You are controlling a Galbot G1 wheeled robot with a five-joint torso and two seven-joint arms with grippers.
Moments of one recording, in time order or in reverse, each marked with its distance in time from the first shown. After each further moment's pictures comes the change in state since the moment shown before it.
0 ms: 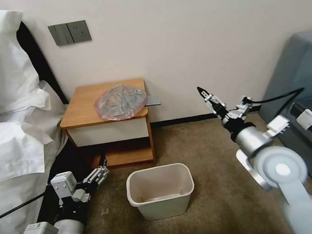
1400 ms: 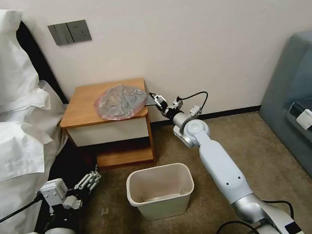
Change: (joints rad) left arm 0.037 -0.014 -0.031 0.000 0.002 -0.016 -0.010; right arm 0.473 0.250 -0.231 -0.813 -0.083 0.037 -0.211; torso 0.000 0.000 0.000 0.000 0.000
